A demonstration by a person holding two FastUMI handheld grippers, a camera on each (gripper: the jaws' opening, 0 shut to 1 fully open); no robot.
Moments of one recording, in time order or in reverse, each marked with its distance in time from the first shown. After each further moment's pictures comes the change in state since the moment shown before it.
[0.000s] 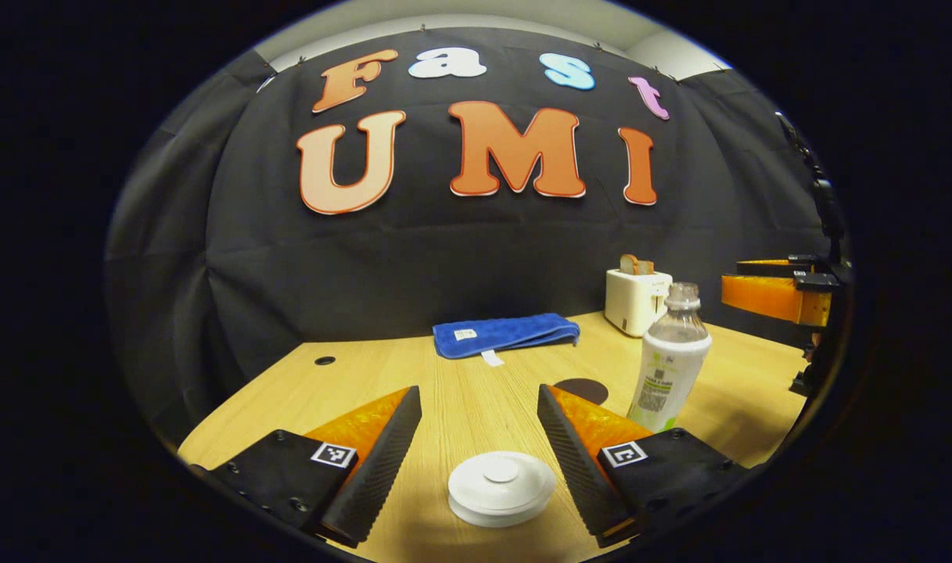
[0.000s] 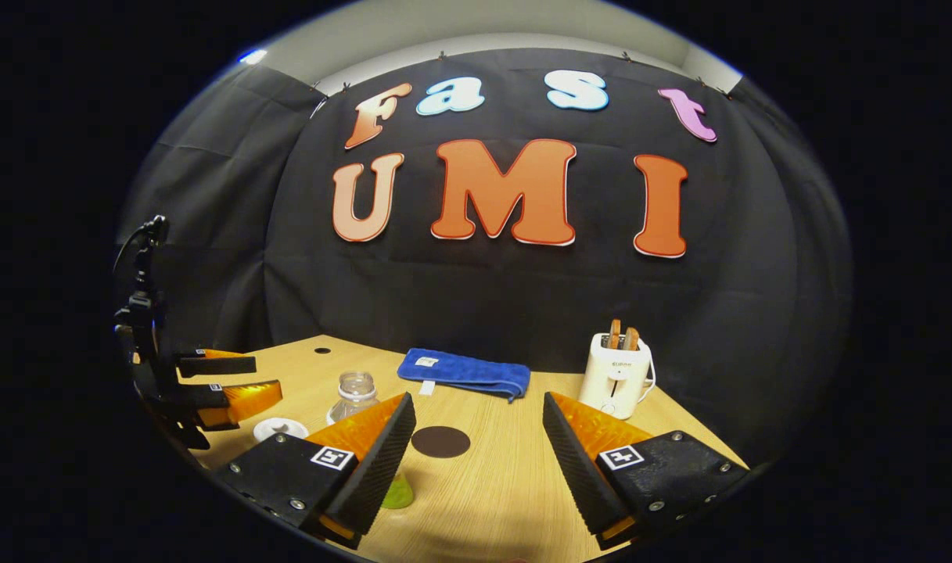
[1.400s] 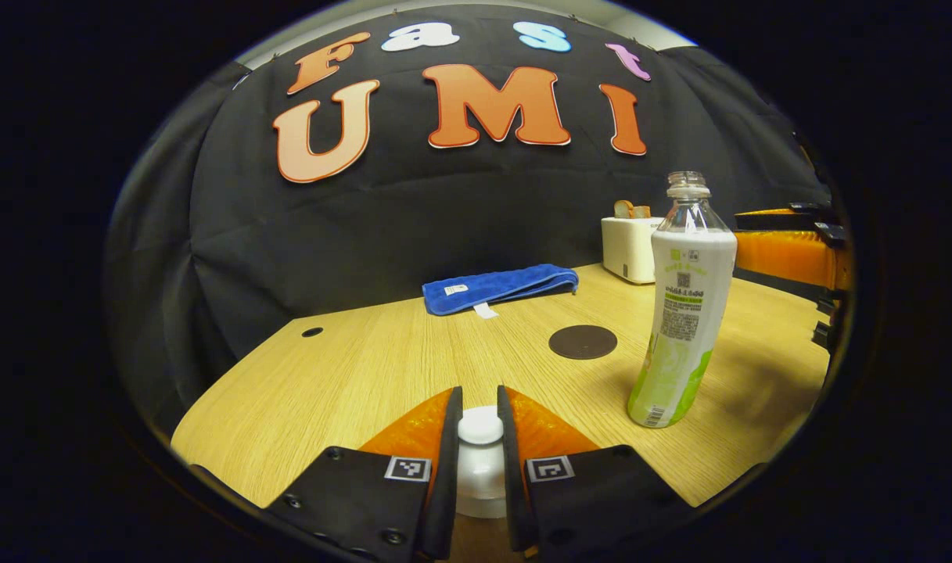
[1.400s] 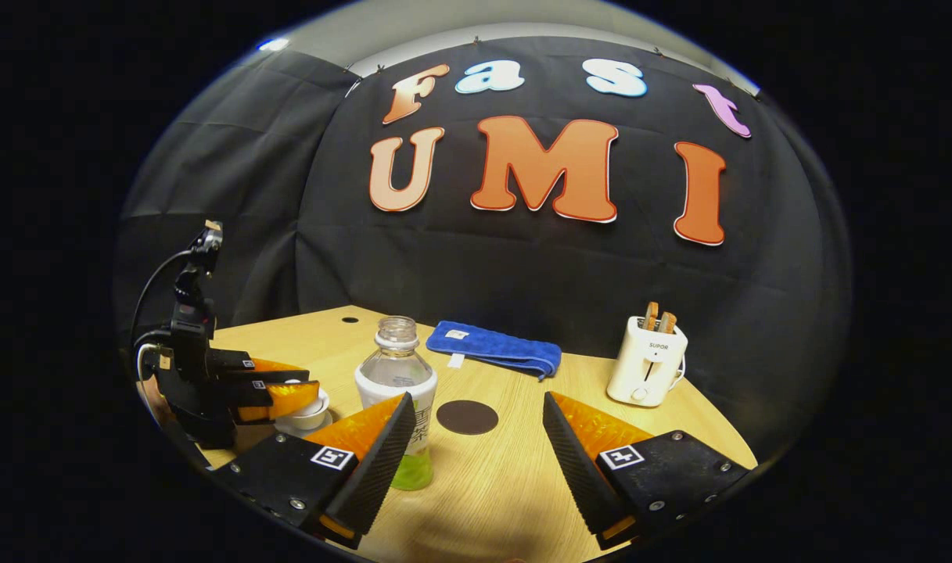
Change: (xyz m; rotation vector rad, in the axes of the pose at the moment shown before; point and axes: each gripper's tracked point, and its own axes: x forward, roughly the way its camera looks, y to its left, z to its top) left arm 0.019 -0.008 -0.056 0.070 0.095 0.009; right arm 0.002 0.038 -0.039 -0.081 0.059 0.122
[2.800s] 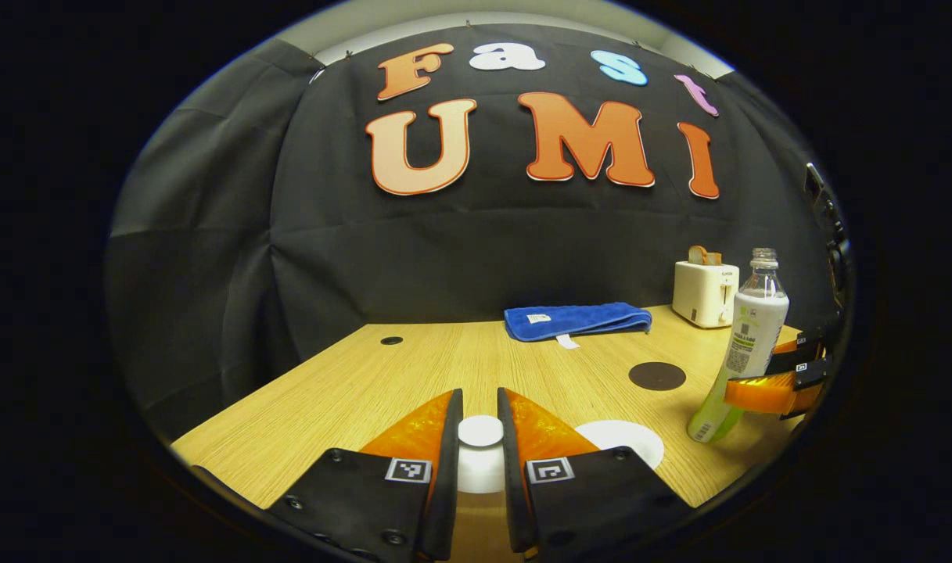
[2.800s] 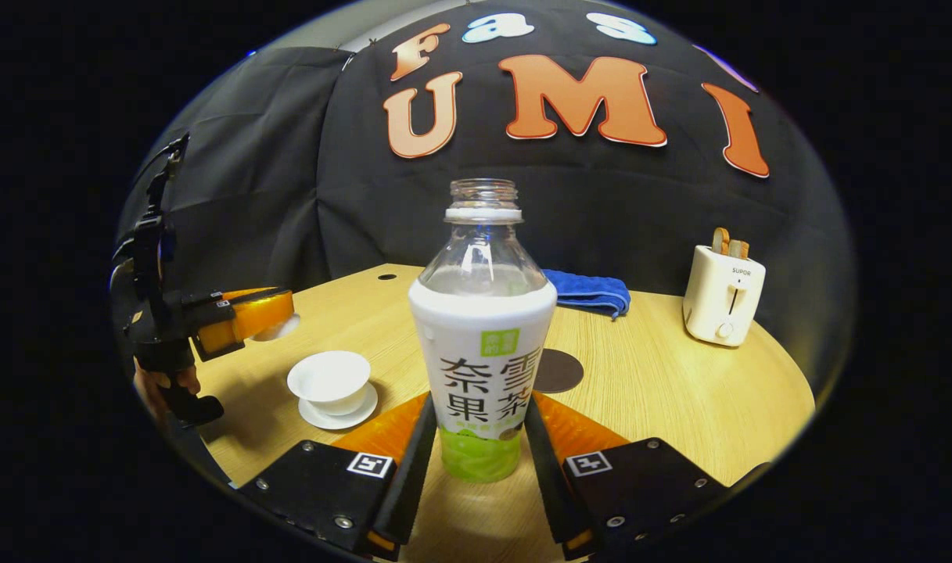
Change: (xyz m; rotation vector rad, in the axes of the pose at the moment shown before) left arm -0.034 0.100 0.012 -0.128 -0.087 0.219; right arm 0.049 0.073 -0.072 0.099 0.202 0.118
